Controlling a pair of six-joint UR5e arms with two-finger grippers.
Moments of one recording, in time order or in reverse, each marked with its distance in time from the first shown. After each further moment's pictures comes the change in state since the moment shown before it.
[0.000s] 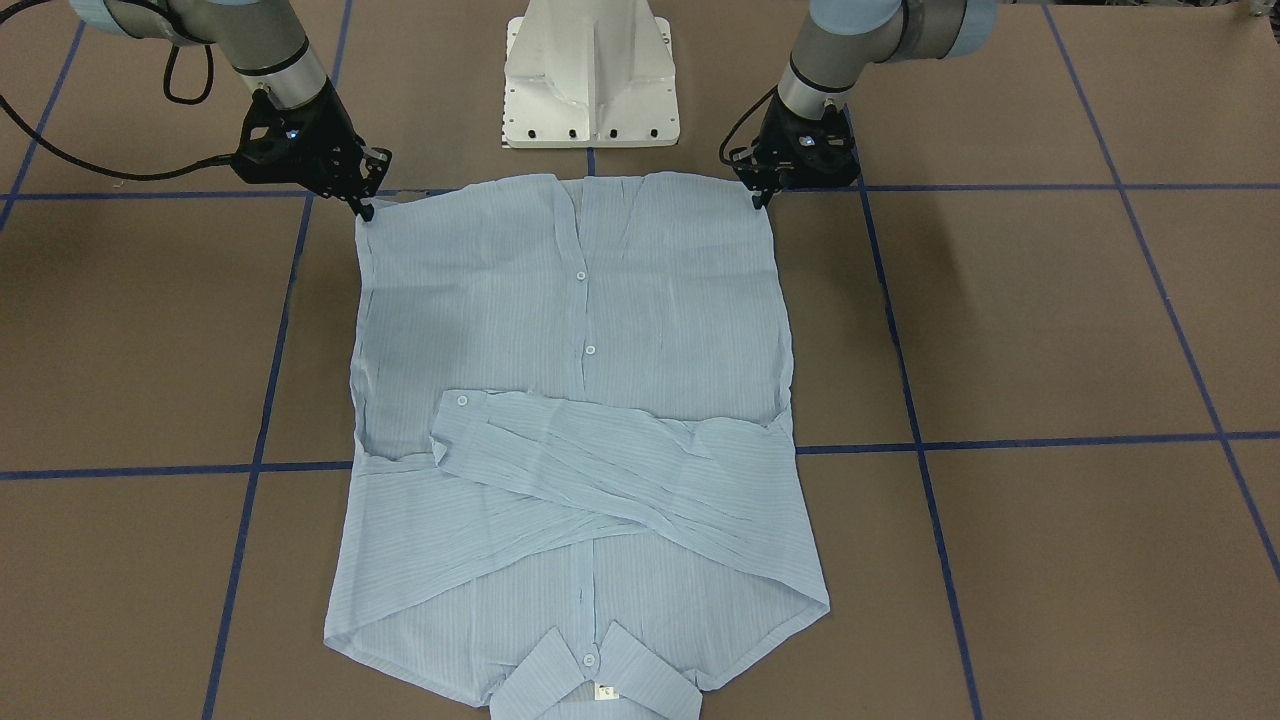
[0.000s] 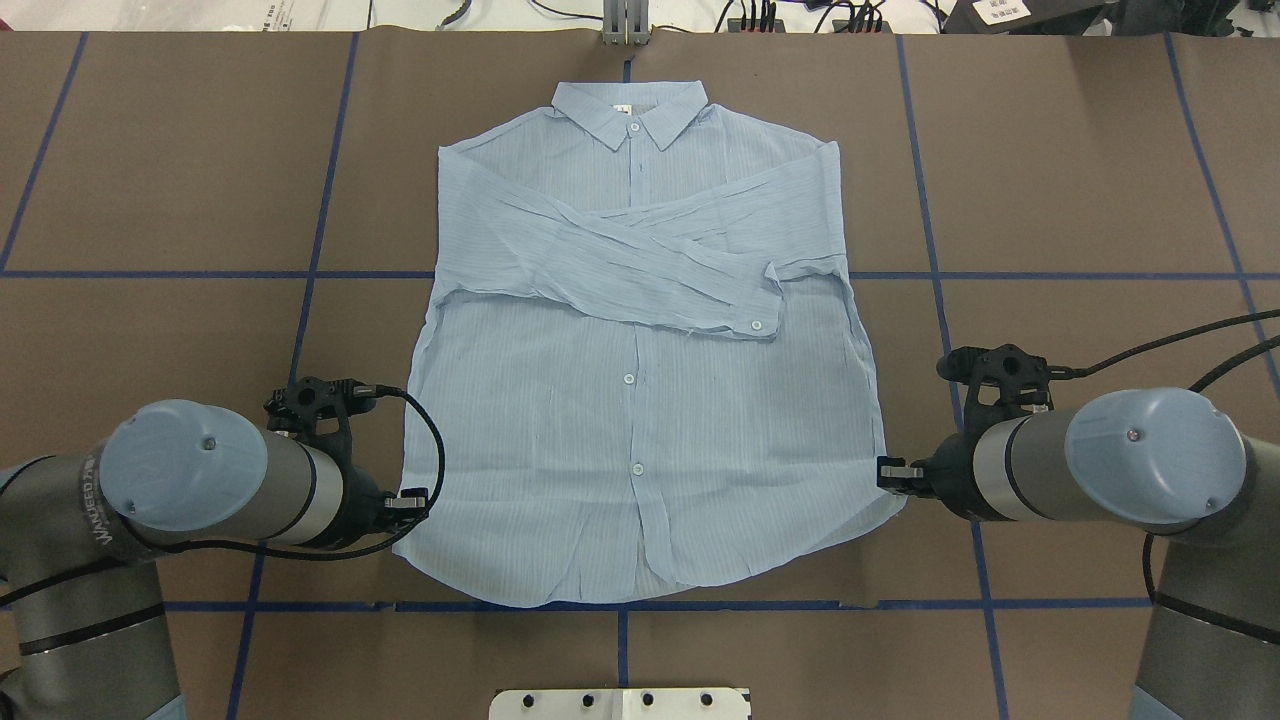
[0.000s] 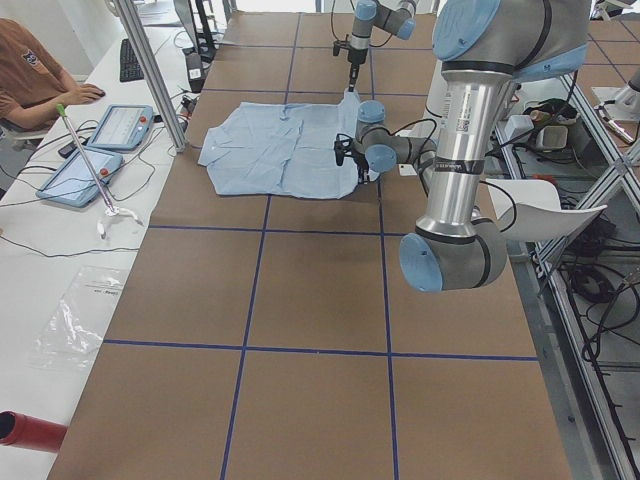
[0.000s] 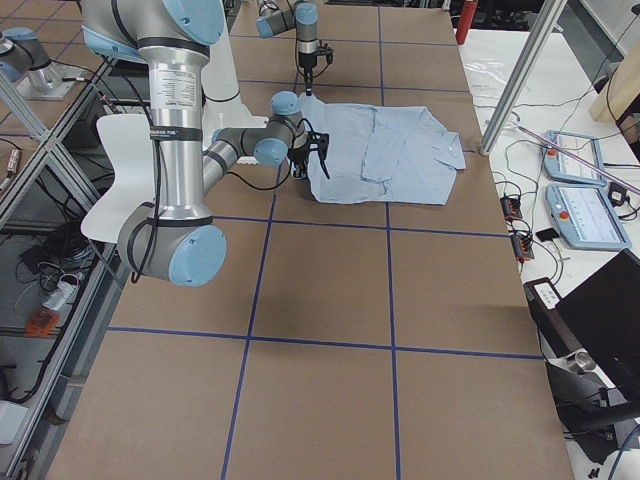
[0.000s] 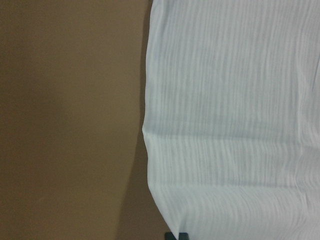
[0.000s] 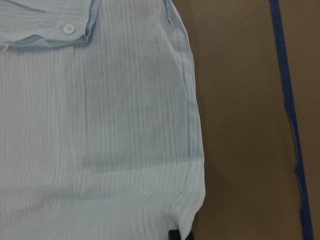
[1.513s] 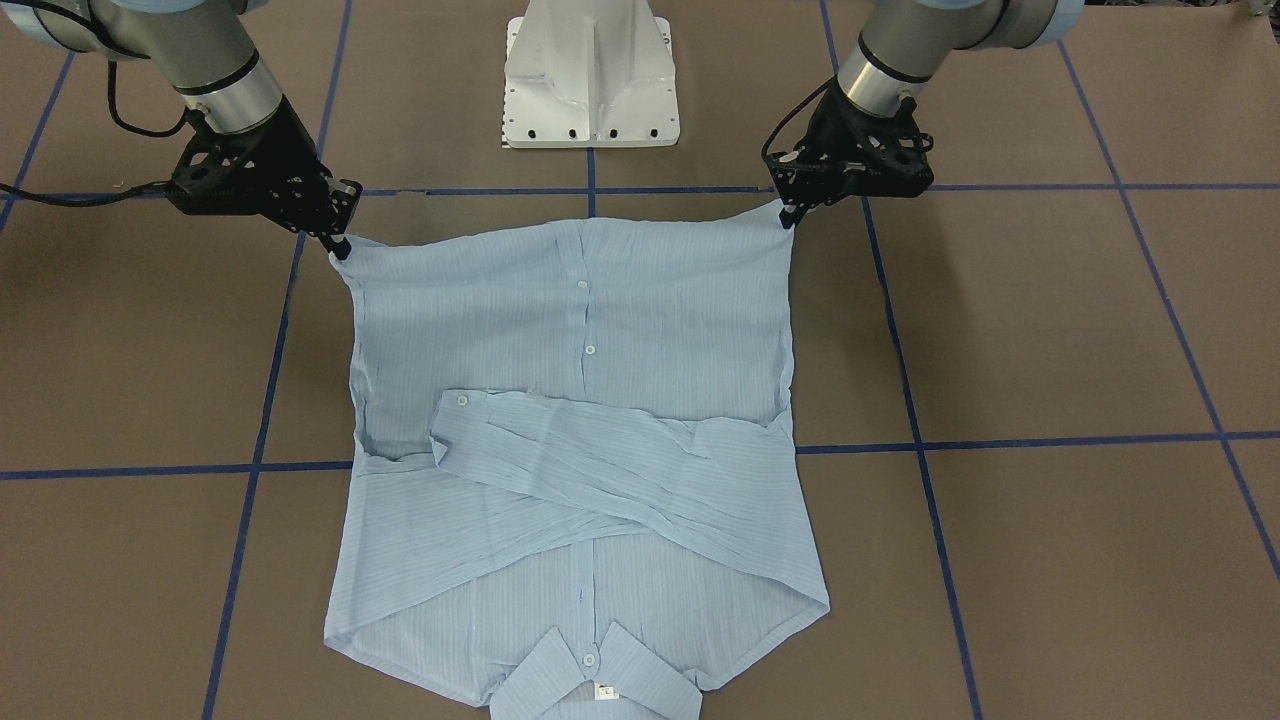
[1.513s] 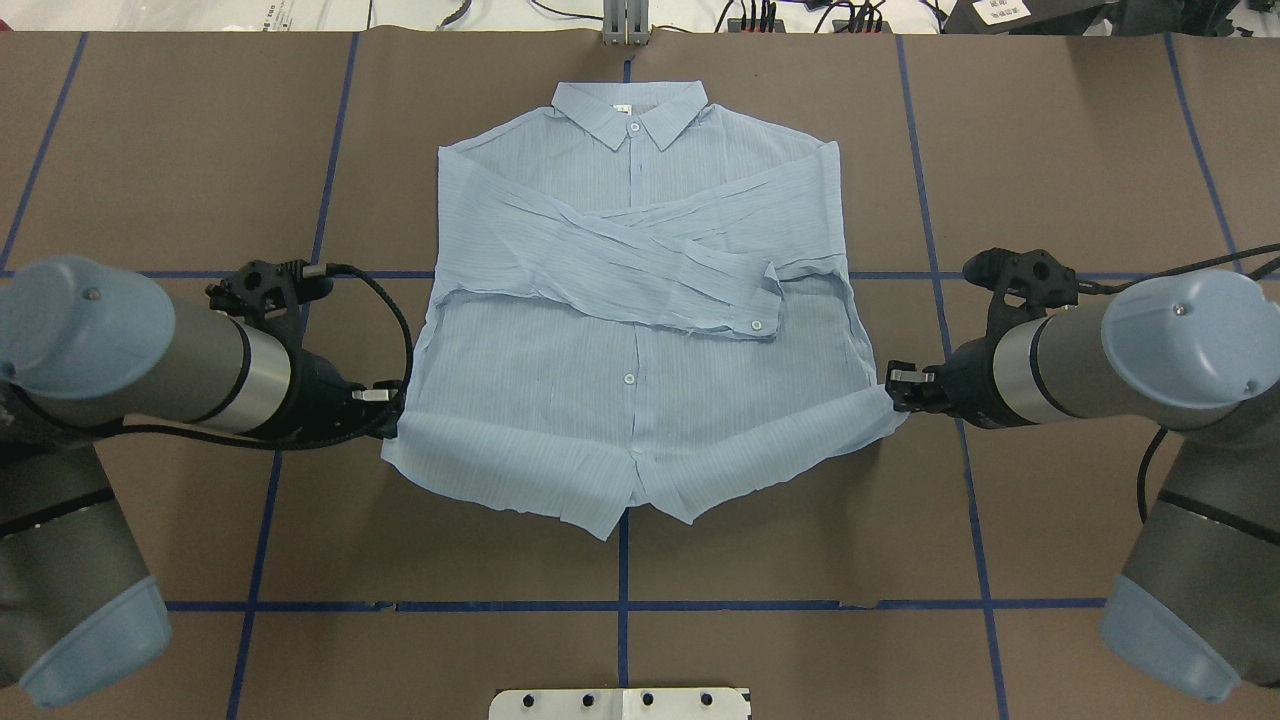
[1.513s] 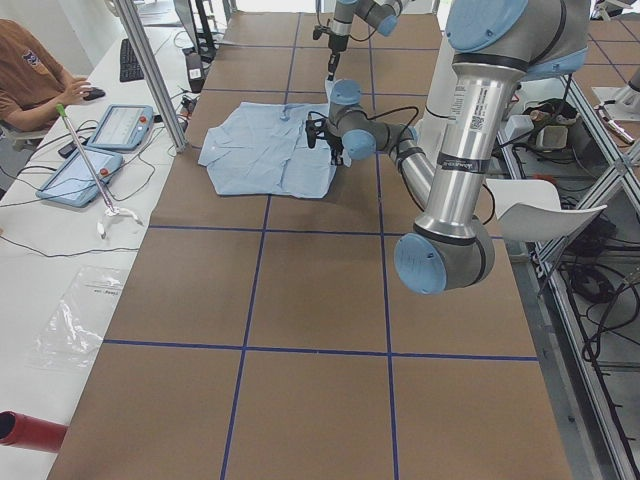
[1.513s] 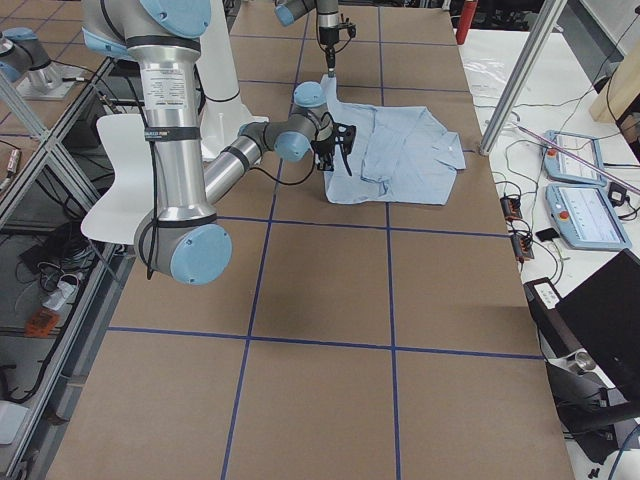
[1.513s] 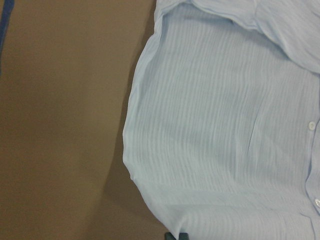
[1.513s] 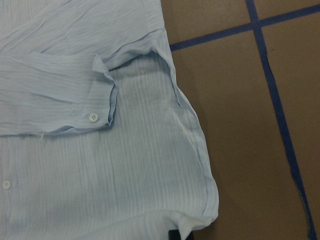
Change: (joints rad) left arm -0.258 -0.058 -0.034 -0.001 -0.160 0.085; right arm 0.217 0.115 -0.066 -0.005 0.130 -0.004
